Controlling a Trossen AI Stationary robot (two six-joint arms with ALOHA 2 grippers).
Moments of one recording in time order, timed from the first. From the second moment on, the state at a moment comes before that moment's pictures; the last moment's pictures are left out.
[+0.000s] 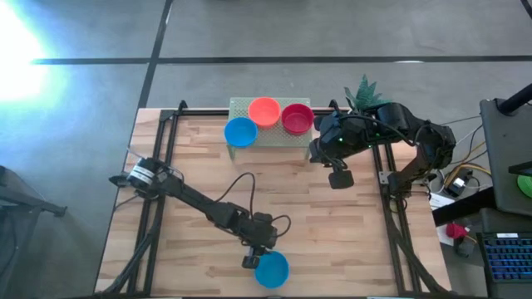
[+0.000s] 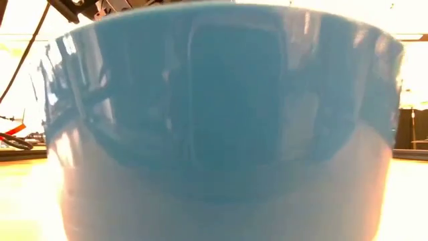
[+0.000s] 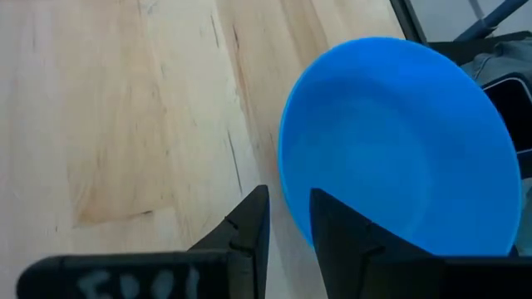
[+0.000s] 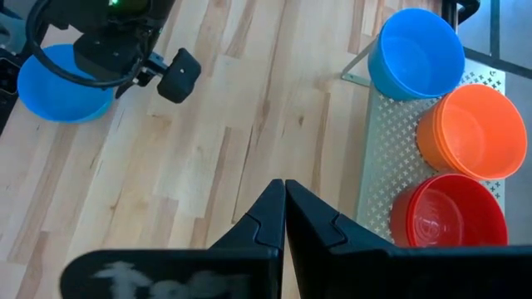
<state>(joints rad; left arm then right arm) -0.40 1.92 1.23 -0.12 0.14 -0.27 0.07 1.62 2.14 -1.49 0.05 -0.18</state>
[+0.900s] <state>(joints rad) -0.40 1.95 1.22 -0.13 0.17 -0.33 0.07 1.62 2.14 -1.49 0.05 -0.18</state>
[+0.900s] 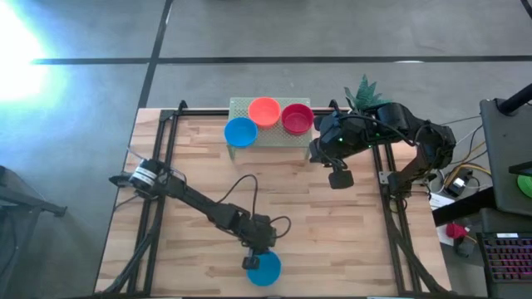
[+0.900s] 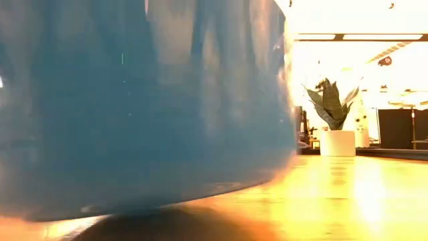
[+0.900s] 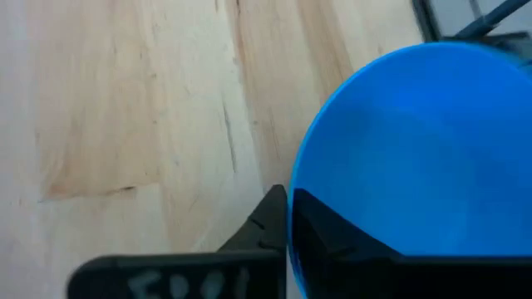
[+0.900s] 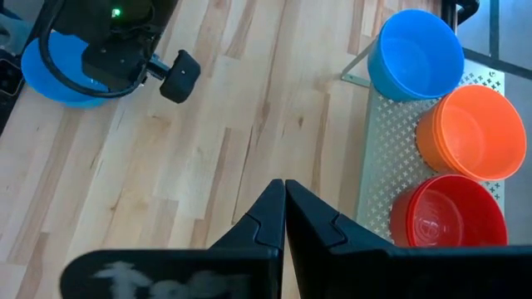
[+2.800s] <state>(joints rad) 0.43 1.32 1.37 -0.77 -0.12 -0.39 0.07 1.62 2.14 -1.47 0.05 -0.19</state>
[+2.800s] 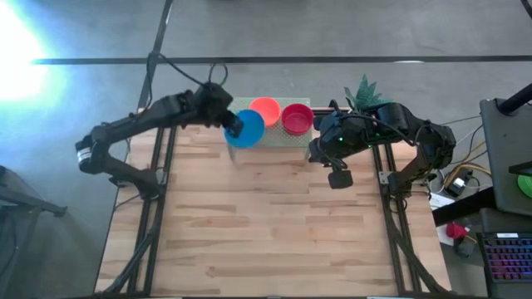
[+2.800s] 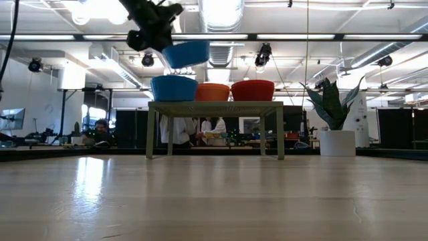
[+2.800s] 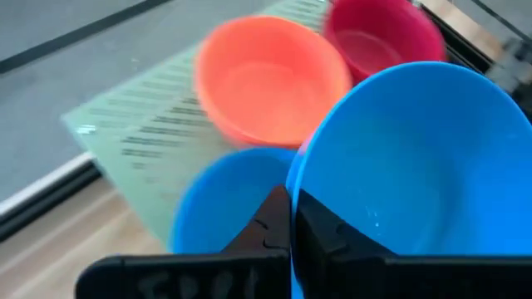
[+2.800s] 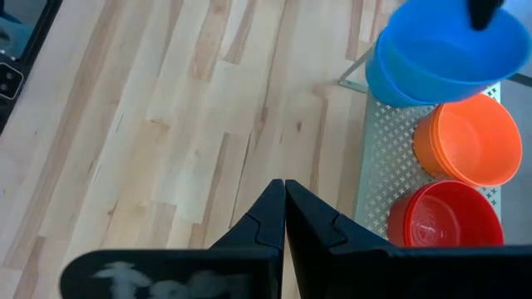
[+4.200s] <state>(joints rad) 0.59 1.36 1.37 -0.91 -0.06 -0.29 0.07 1.62 2.14 -1.48 0.05 -0.19</state>
